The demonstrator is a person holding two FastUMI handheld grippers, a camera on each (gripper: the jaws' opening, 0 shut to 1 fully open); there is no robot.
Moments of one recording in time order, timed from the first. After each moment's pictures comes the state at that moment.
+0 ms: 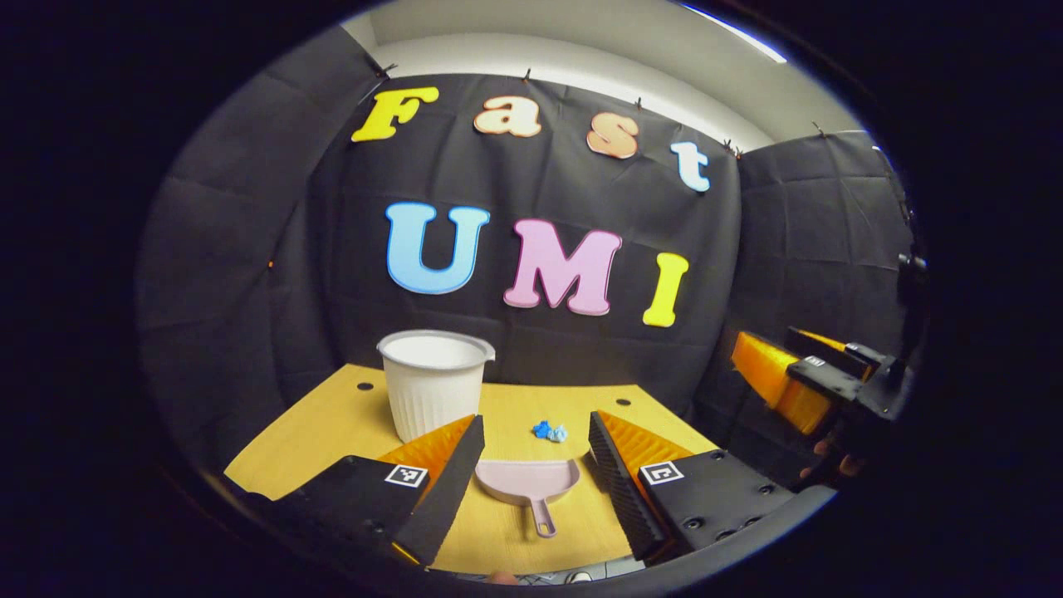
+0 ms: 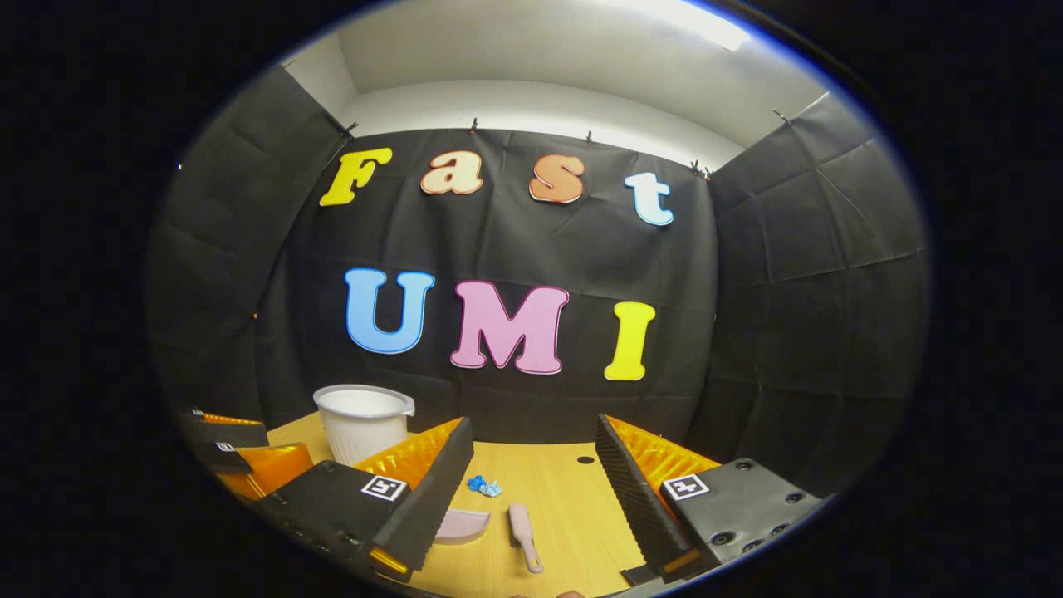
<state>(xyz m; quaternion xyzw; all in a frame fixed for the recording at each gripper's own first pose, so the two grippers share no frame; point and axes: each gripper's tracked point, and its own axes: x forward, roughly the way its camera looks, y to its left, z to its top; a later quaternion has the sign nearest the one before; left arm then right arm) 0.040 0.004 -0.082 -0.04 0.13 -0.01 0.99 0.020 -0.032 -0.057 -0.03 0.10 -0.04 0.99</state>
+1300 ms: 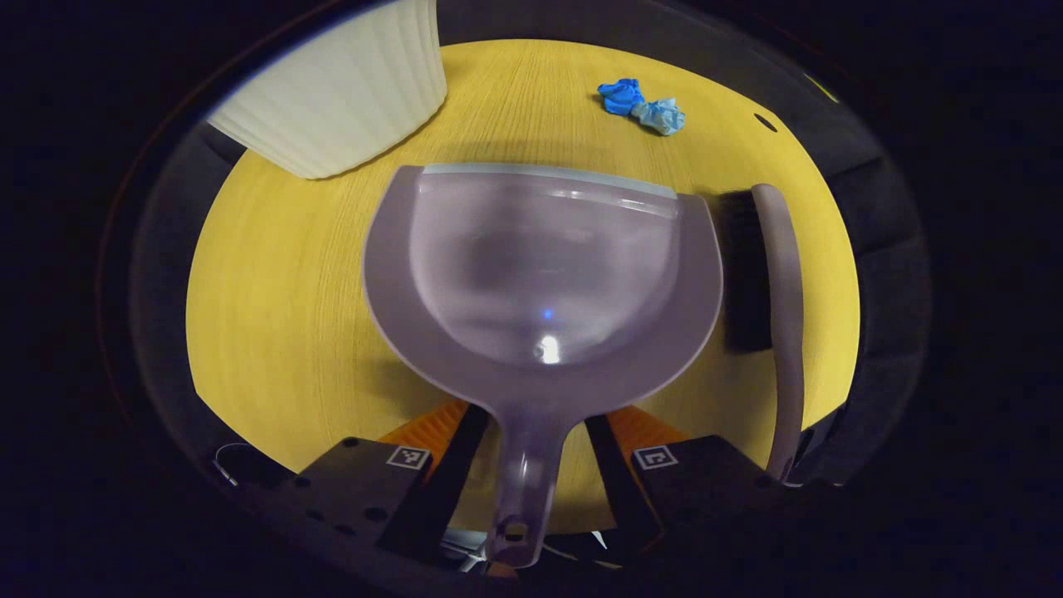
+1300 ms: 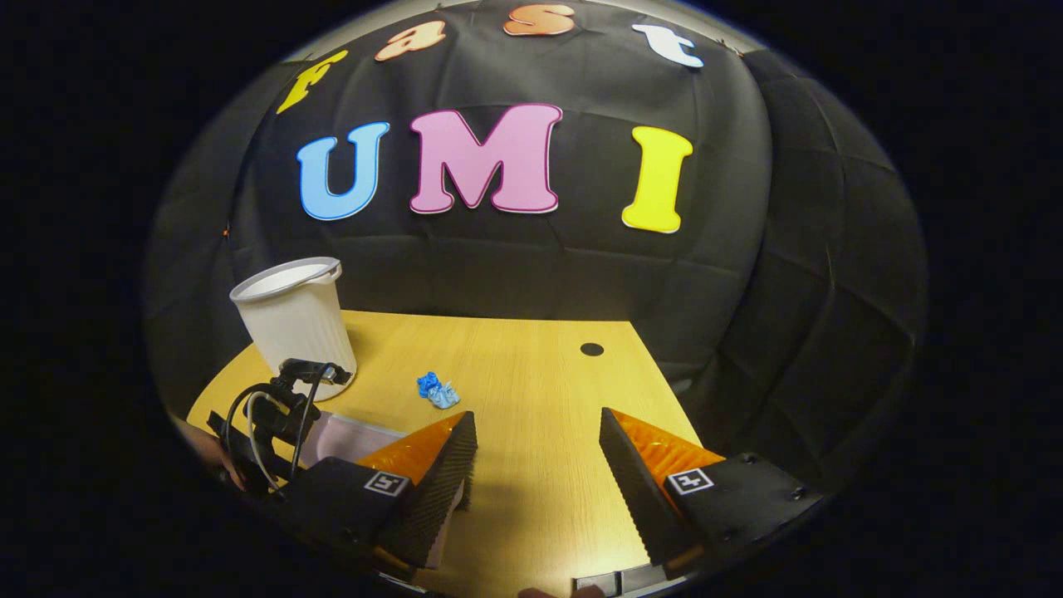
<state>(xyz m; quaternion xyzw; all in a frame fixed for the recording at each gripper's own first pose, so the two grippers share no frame) 0.168 -0.035 -0.367 -0.09 0.69 0.08 0.71 0.135 -0.144 -0.291 0.02 0.36 0.01 0.93</state>
